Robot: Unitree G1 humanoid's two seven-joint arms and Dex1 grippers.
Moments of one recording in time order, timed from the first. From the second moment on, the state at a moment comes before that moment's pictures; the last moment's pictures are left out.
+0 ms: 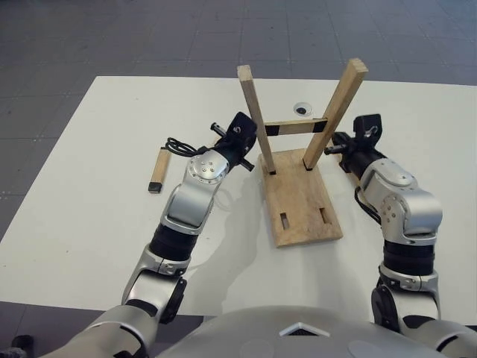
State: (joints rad) left arm -0.40 0.22 -0.23 -0.12 0.07 0.70 -0.26; right arm -0.27 -0.25 -0.11 -0.20 0.25 0.87 0.17
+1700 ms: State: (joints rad) left arm -0.89 0.12 0.18 0.08 -0.42 0.72 -0.24; right arm -0.14 -0.35 0.06 -0.27 0.27 0.85 0.36
